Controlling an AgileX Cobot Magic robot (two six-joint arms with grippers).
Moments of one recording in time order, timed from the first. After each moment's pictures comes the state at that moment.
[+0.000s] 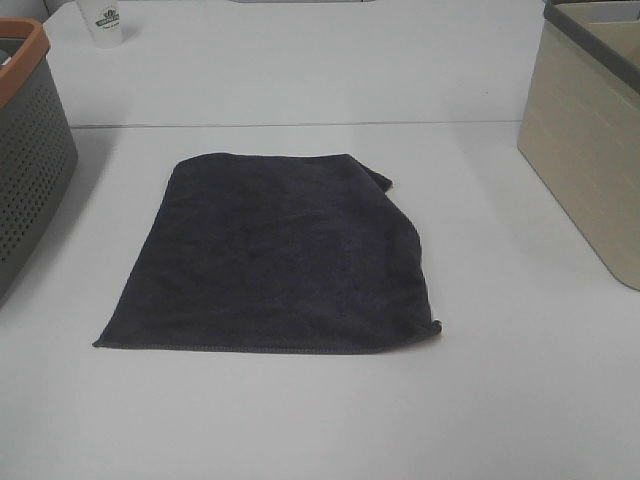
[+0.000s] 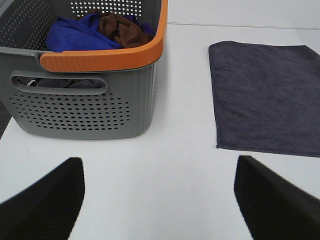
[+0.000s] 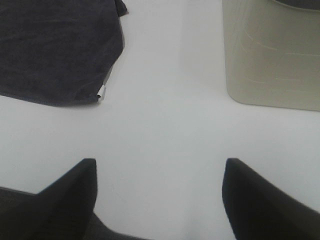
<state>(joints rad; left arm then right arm) -0.08 0.00 -0.51 0.05 1.05 -0.10 0.08 0.12 -0.50 0.05 1.05 -0.11</state>
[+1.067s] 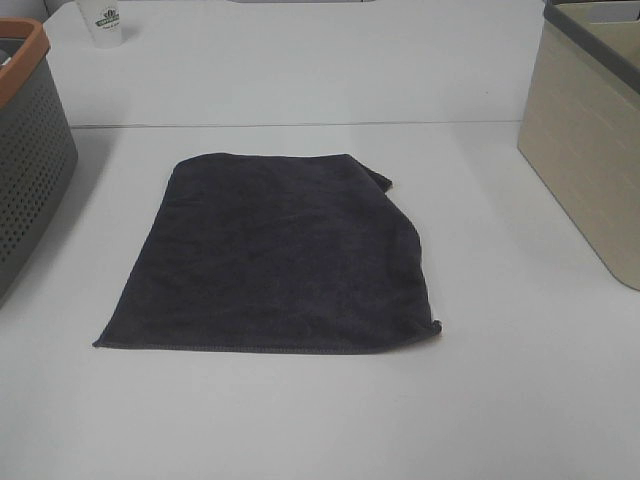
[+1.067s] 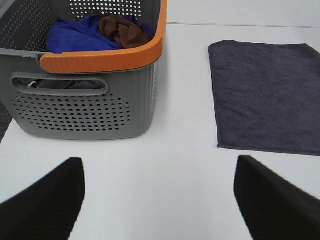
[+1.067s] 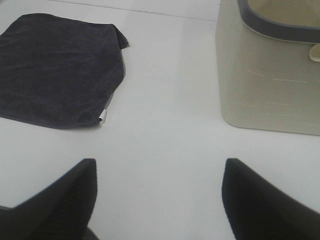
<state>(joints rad) -0.08 0.00 -0.51 0.05 1.05 -0.09 0.08 0.00 -0.50 0.05 1.05 -0.11</state>
